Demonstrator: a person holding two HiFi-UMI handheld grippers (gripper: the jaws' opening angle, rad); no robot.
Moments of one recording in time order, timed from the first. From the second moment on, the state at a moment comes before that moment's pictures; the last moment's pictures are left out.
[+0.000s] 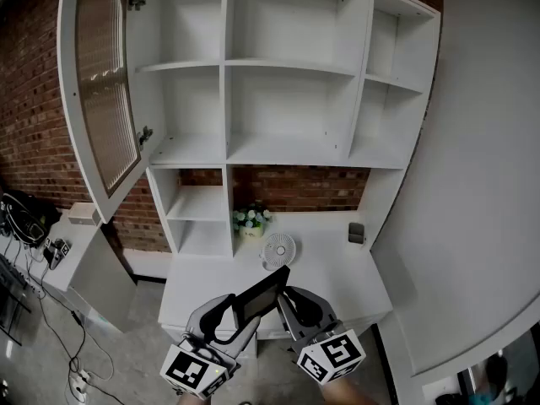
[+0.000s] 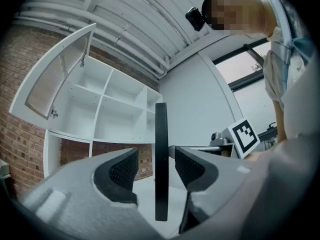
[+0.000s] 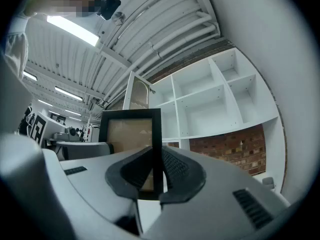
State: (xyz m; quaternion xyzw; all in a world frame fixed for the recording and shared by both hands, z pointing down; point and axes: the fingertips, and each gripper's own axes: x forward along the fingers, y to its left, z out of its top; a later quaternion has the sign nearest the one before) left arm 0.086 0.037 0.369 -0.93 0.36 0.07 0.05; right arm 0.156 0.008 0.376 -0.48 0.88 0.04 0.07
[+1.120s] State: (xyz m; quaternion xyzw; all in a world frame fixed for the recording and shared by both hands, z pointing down) left arm 0.068 0.032 0.365 -0.93 0.36 0.08 0.05; right arm 0.133 0.004 0.362 -0.45 0.89 0.06 0.07
